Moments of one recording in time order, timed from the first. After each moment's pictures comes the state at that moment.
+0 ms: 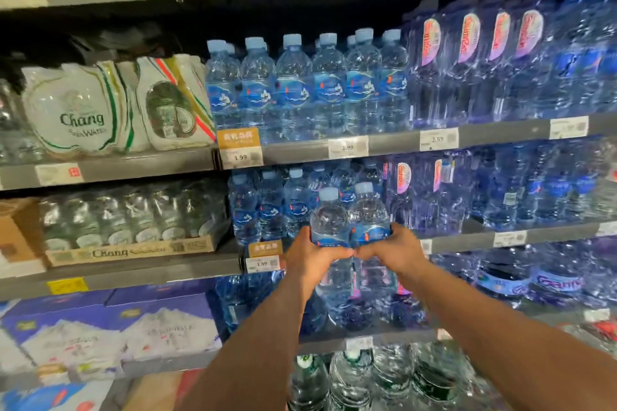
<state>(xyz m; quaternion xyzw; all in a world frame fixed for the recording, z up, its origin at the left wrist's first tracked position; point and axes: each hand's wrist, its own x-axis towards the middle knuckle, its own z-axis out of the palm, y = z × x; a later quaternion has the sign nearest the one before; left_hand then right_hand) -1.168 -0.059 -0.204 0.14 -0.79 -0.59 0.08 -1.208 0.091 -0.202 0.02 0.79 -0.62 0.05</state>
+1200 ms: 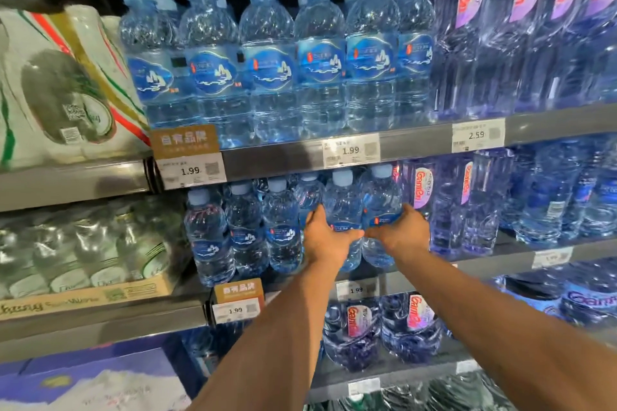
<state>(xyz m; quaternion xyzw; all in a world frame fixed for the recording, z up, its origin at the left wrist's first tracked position) -1.343 -0.051 -0.237 0.14 -0.84 -0.51 0.14 -1.362 0.066 -0.229 0.12 0.86 -0.49 -0.10</state>
